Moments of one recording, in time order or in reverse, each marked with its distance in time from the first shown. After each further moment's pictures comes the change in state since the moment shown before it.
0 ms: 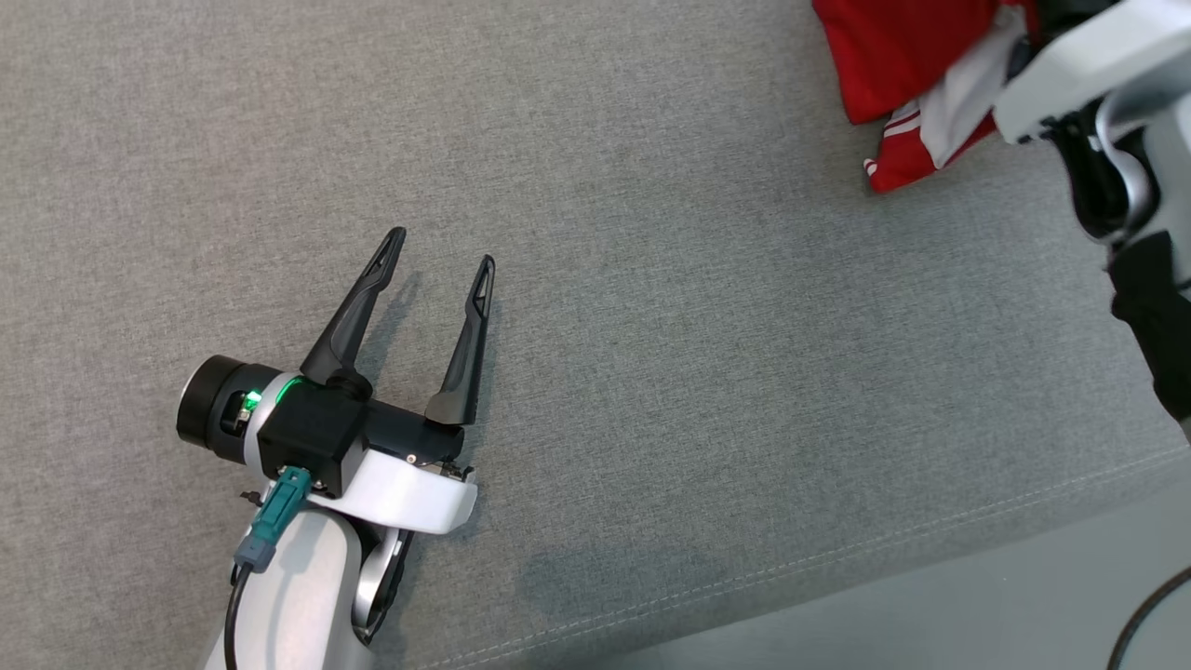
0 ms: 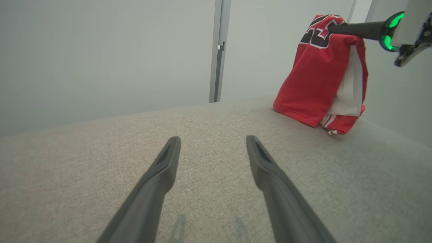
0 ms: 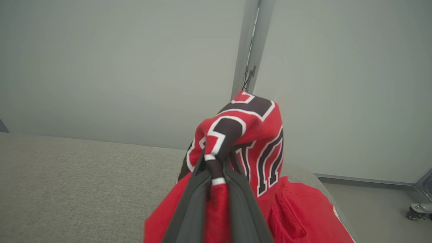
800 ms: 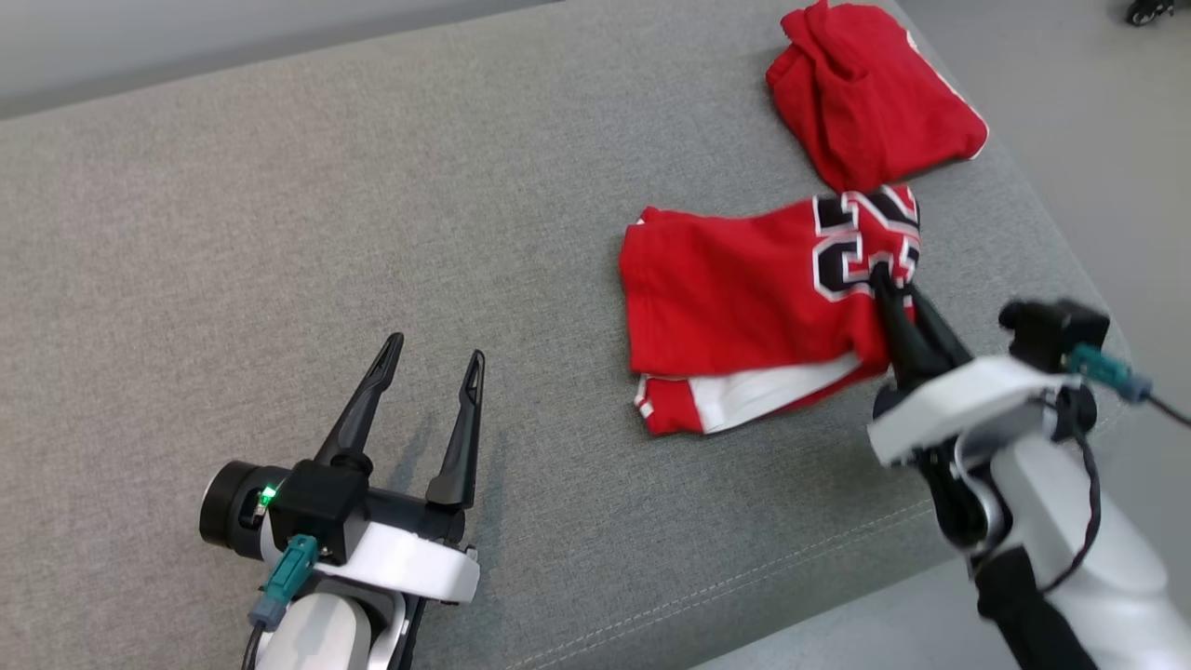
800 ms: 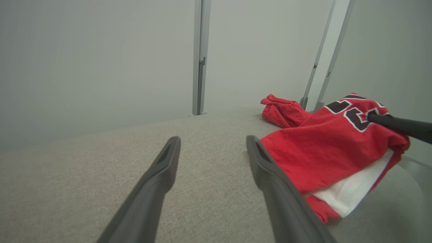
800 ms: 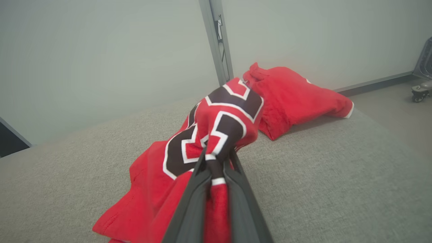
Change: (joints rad) left arm 0.138 -0.010 -0.003 0.038 -0.068 0.053 0.003; right arm 0.608 0.143 -0.138 -0.237 0.063 0.000 0.003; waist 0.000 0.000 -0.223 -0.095
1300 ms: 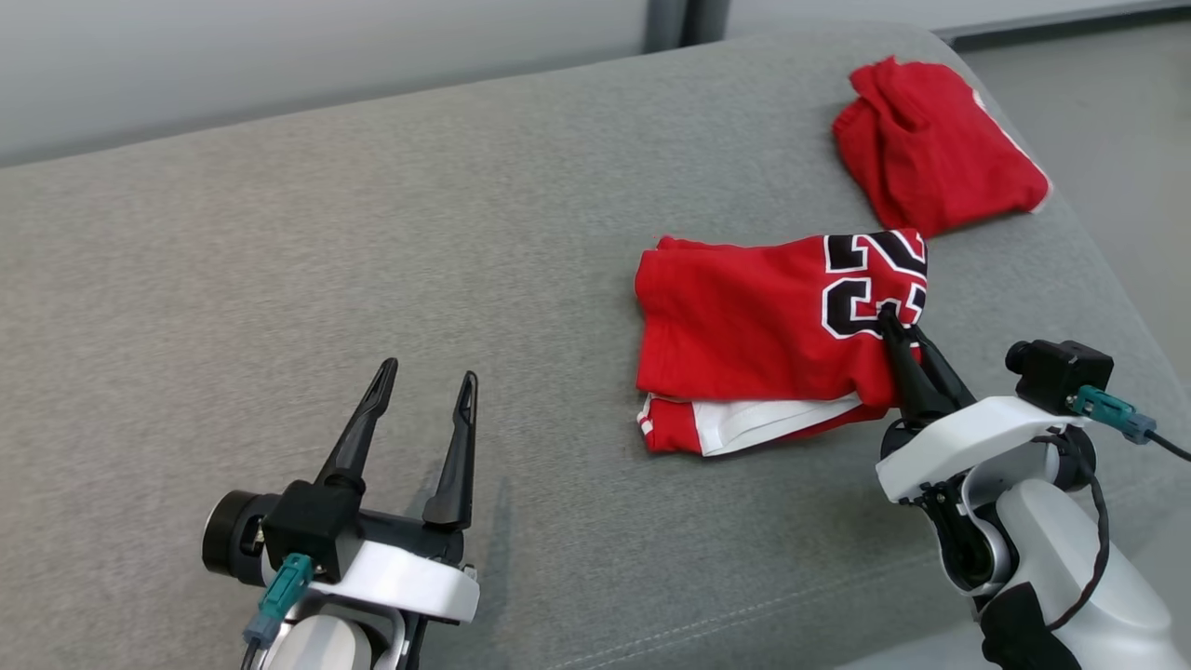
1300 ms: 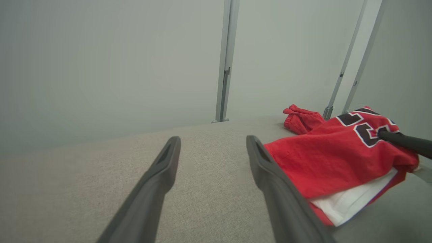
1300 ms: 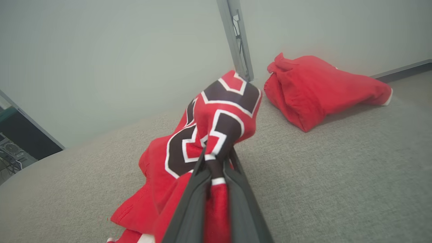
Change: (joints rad) left arm 0.042 0.000 0.002 -0.003 -0.044 0.022 0.000; right arm 0.039 -0.009 0.009 0.016 0.058 0.000 0.000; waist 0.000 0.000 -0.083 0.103
